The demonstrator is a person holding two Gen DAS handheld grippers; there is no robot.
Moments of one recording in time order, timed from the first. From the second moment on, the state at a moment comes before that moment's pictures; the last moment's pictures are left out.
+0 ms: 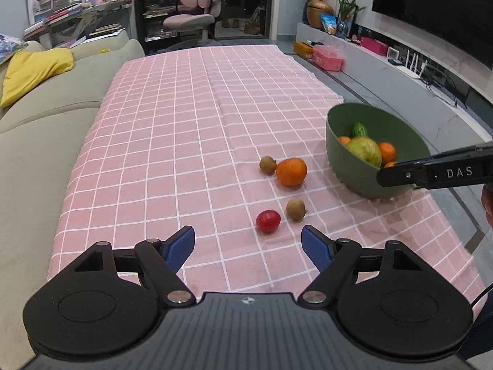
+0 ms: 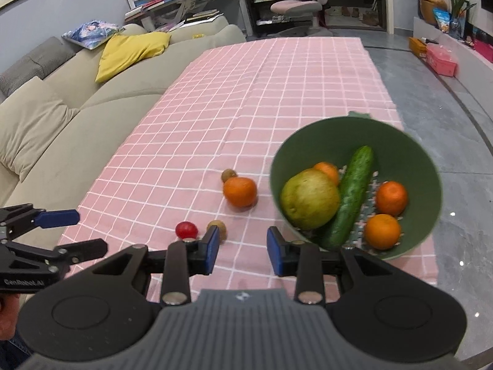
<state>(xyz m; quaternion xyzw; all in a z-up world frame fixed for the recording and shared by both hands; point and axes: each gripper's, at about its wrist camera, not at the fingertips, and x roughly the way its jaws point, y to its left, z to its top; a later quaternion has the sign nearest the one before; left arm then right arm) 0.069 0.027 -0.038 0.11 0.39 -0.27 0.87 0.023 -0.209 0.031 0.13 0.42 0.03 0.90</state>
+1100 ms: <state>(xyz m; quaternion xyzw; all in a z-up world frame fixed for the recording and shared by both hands) 0.123 -0.034 -0.115 0.24 0.38 -0.40 0.80 0.101 -0.171 -0.049 0.14 0.48 0.05 0.87</state>
